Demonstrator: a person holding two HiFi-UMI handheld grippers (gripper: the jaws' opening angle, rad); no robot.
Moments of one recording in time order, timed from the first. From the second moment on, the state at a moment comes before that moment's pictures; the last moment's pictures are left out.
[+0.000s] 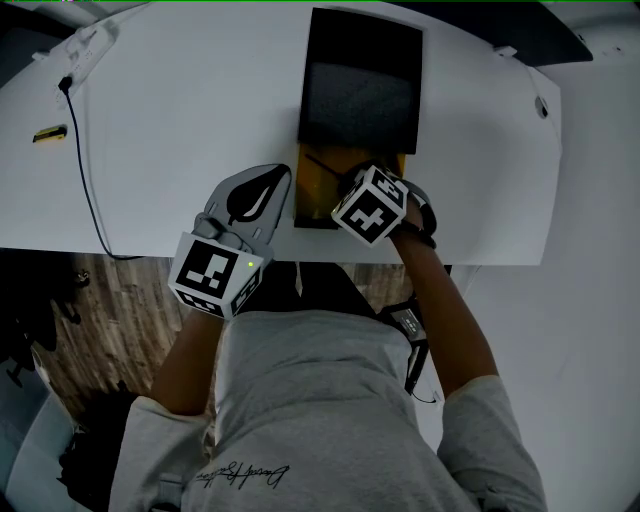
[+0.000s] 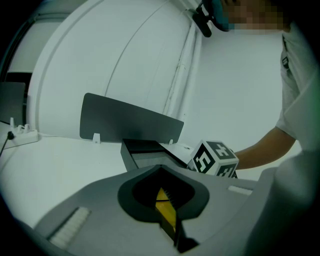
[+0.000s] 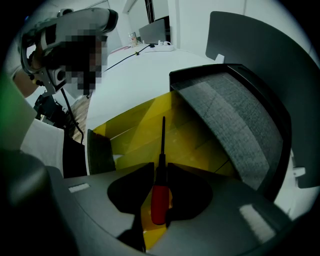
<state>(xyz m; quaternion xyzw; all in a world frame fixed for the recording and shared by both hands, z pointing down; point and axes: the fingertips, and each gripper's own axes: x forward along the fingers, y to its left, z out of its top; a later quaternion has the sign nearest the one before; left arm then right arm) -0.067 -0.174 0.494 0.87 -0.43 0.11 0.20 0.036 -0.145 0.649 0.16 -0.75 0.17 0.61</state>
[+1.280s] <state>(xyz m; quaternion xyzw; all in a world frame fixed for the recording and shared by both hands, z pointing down) -0.057 -0.173 0.481 0.88 -0.41 0.11 0.19 0.038 -0.149 0.621 0.19 -0.78 0.20 0.57</state>
